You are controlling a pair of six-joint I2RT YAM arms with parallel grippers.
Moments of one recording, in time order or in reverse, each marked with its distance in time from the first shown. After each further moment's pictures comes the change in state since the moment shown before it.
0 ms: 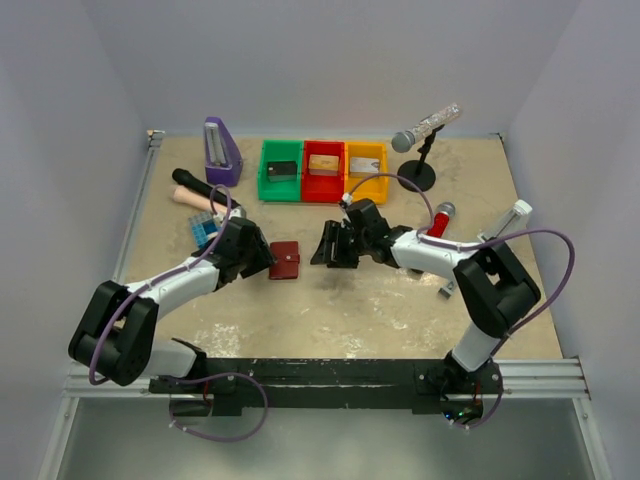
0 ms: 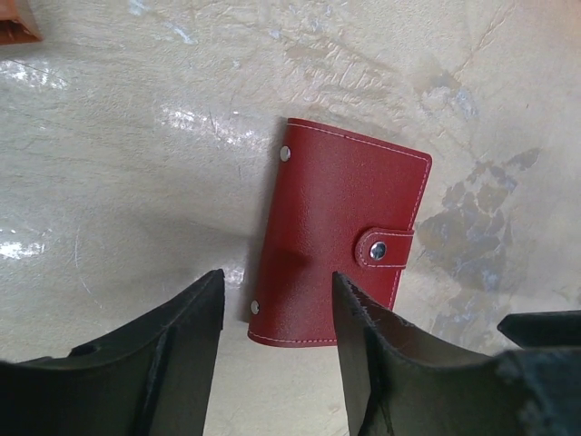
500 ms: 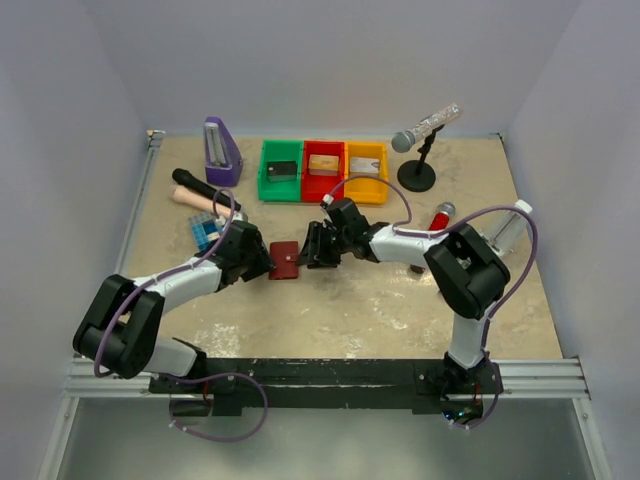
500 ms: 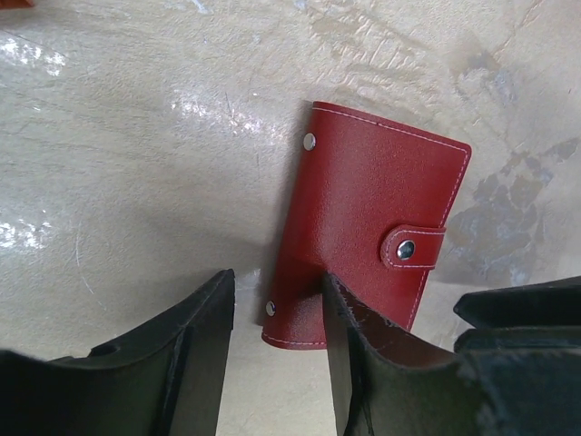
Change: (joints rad) left arm 0.000 0.038 -0.019 0.017 0.010 0.003; right arm 0.052 0.189 0.136 0.052 -0.049 0.056
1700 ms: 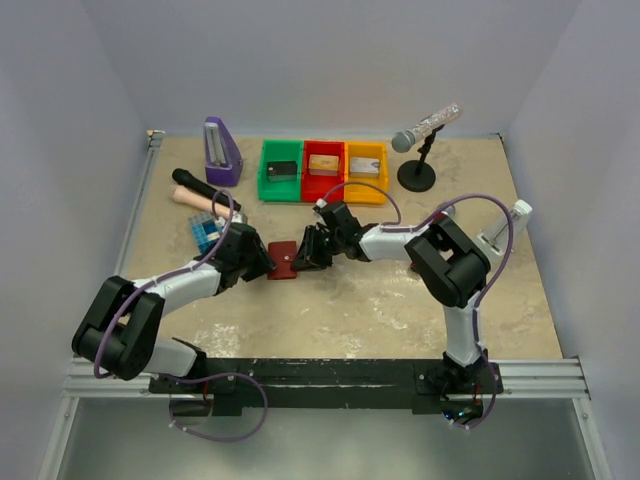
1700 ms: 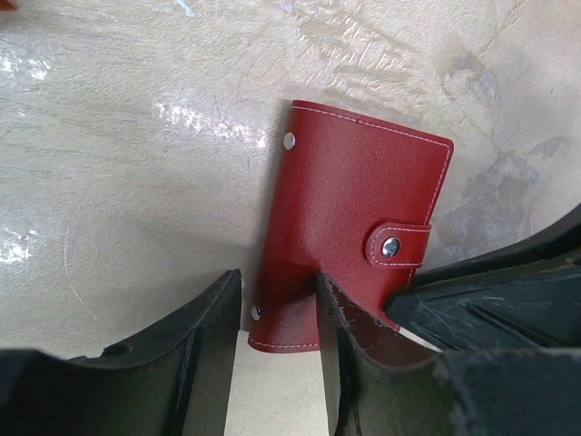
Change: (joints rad) left arm 0.001 -0.006 -0.038 0.070 0.019 -0.001; right arm 0.005 0.129 0.053 0.081 -0.082 0.069
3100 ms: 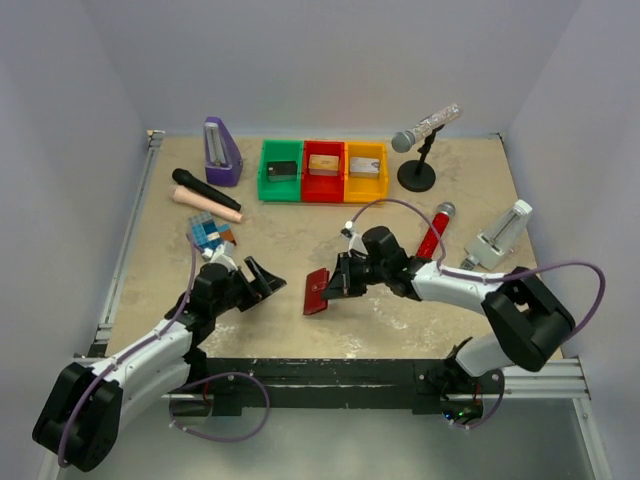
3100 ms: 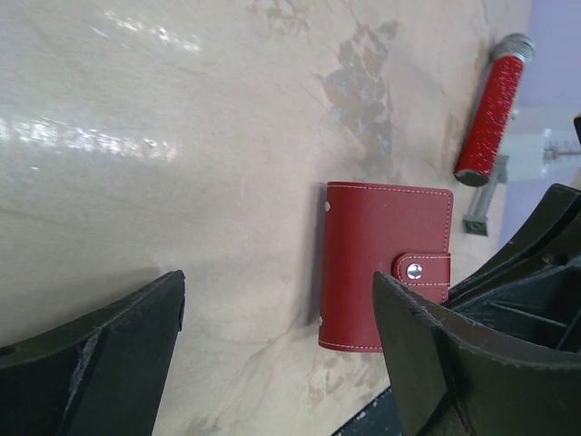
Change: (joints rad) left arm 0.000 -0.522 -0.388 0.158 0.218 -0.133; right arm -0.001 -0.503 -0.476 0.046 -0.106 -0.123
